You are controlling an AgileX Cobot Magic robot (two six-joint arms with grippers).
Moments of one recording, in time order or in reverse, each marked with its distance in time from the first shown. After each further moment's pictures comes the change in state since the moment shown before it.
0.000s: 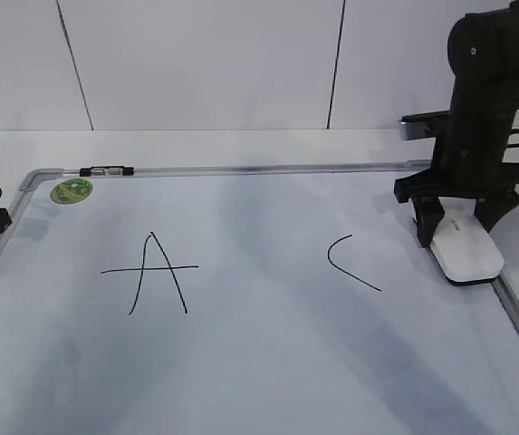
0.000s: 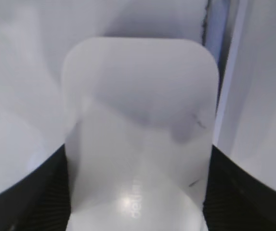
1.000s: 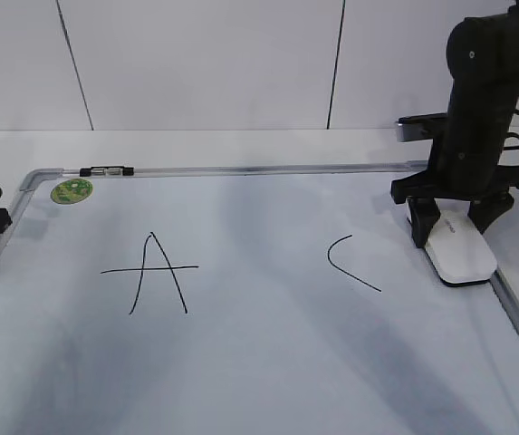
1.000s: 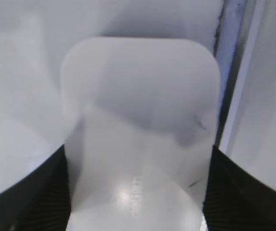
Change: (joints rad) left arm 0.000 0.000 0.000 0.000 0.001 0.000; right arm -0.005 0.016 0.000 0.021 -0.021 -0.025
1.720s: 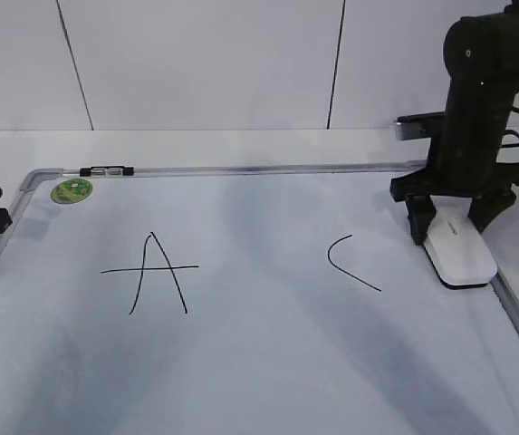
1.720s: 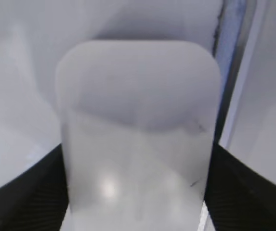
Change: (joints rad) left arm -0.001 0.000 0.000 0.000 0.002 0.000; right arm 0.000 0.015 -0.024 -0.005 0.015 0.000
